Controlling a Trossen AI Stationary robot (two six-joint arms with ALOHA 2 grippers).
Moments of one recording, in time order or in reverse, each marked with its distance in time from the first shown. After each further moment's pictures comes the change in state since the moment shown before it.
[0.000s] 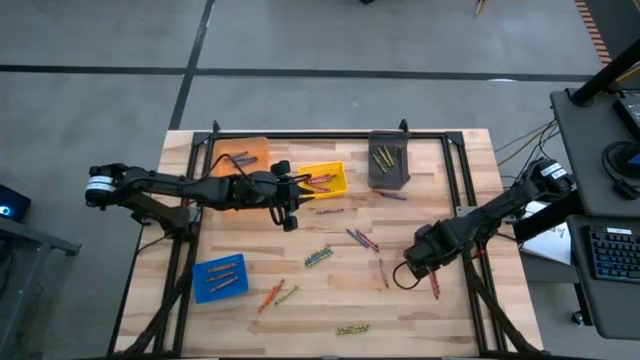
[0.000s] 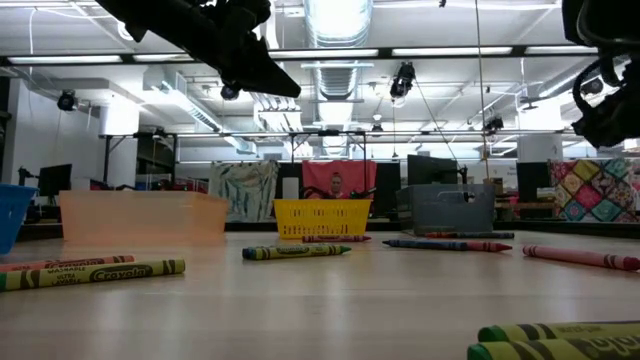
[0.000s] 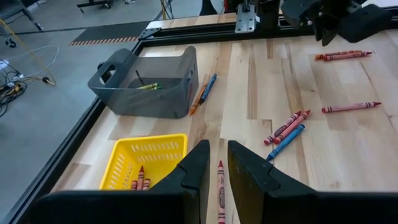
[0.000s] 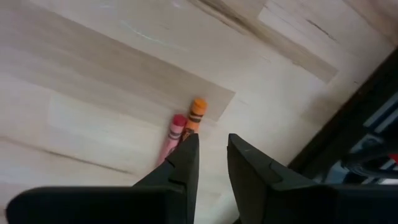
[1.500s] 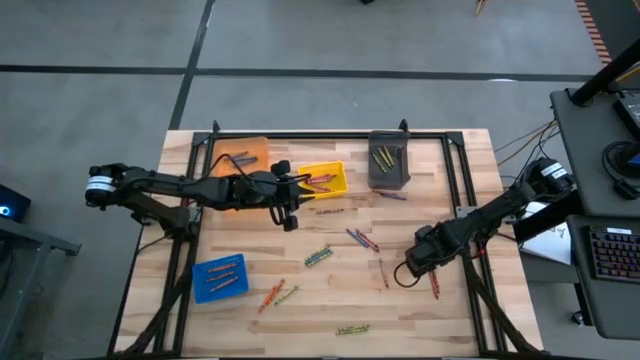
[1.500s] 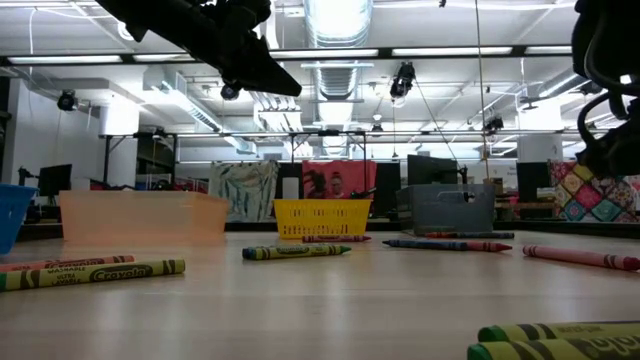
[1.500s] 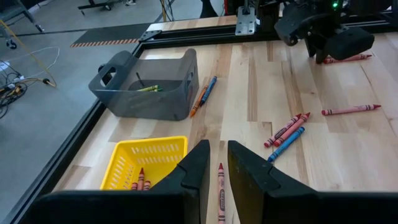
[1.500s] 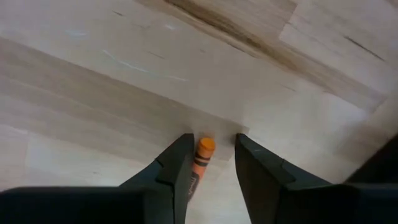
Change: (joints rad) left arm 0.000 0.000 0.000 0.009 0.000 -0.001; right arm -0.002 0.000 -0.148 0.214 0.028 0.048
